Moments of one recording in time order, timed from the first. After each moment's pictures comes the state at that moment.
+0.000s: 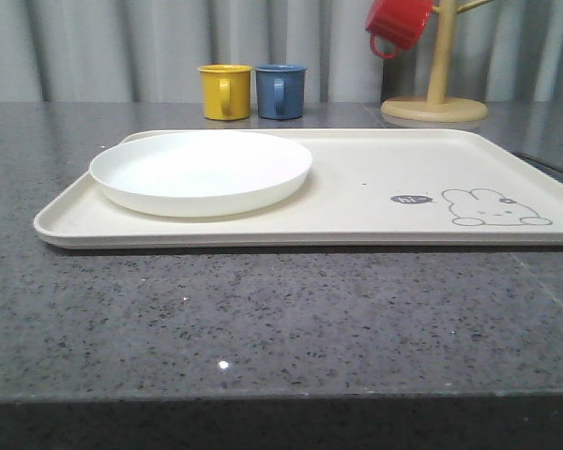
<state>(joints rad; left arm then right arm) -0.22 0.14 -0.36 -0.04 0.41 0.13 -0.01 0.36 -0.58 -0.06 0.45 0.10</state>
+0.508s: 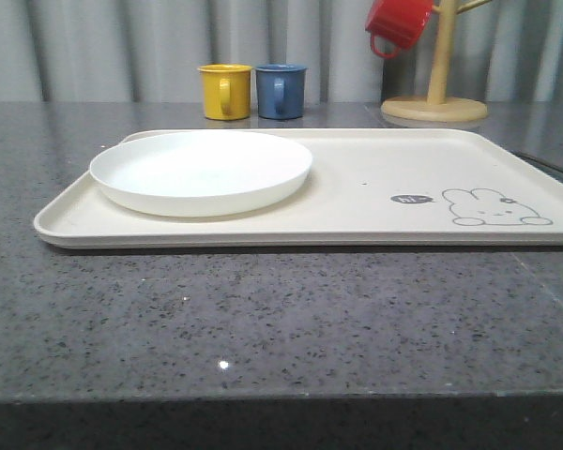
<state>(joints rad) -0.22 0.14 -0.36 -0.04 0.41 0.13 -0.01 0.94 -0.89 -0.06 0.69 0.10</state>
